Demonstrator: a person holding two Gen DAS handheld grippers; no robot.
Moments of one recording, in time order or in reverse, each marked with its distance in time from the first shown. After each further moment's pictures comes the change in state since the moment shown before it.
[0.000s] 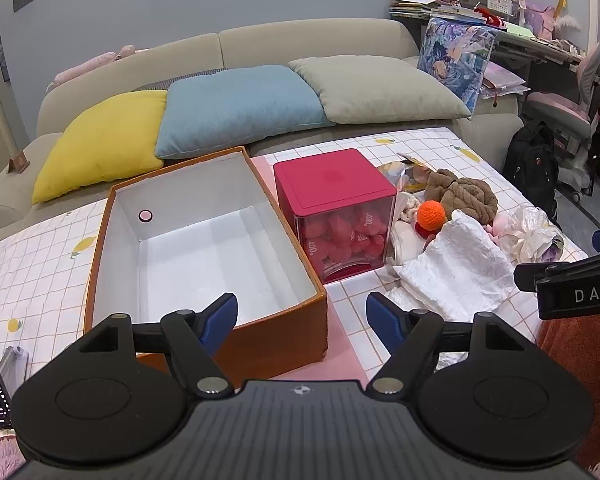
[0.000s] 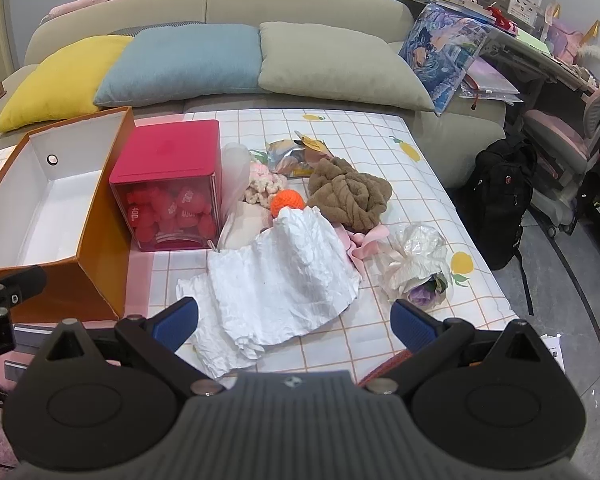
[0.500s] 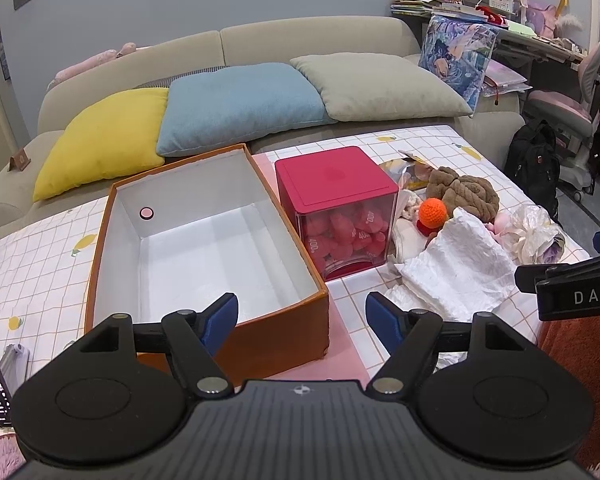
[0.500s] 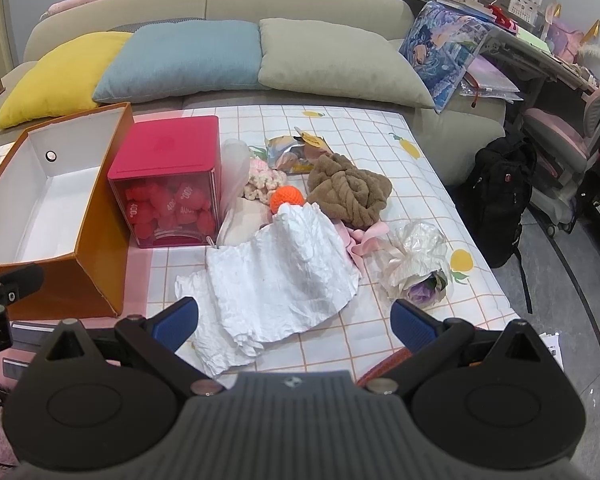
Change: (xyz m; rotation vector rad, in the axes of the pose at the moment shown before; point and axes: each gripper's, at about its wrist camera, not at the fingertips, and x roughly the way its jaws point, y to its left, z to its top) left arm 0.001 0.002 -0.001 -0.001 0.005 0.001; right arm 0.001 0.001 -0.001 -0.004 0.011 -0.003
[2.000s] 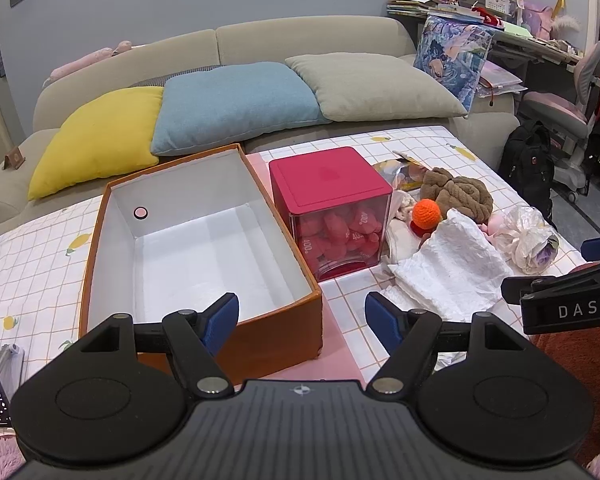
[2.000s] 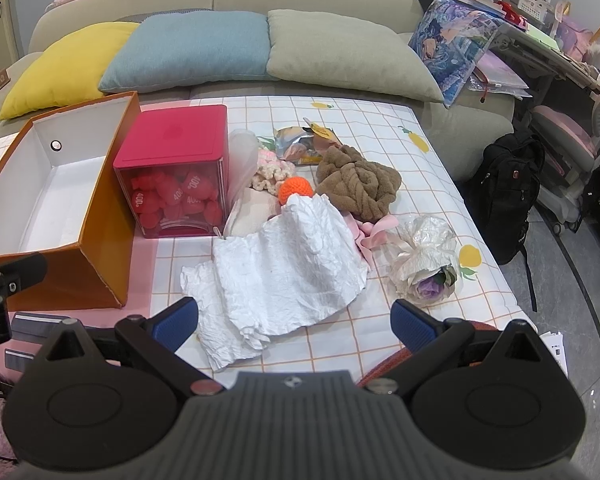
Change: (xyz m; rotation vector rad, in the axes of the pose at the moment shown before) left arm -0.001 -0.004 0.002 -0.002 0.006 -0.014; right arm 0.005 0.004 0.000 -0.012 0.023 0.014
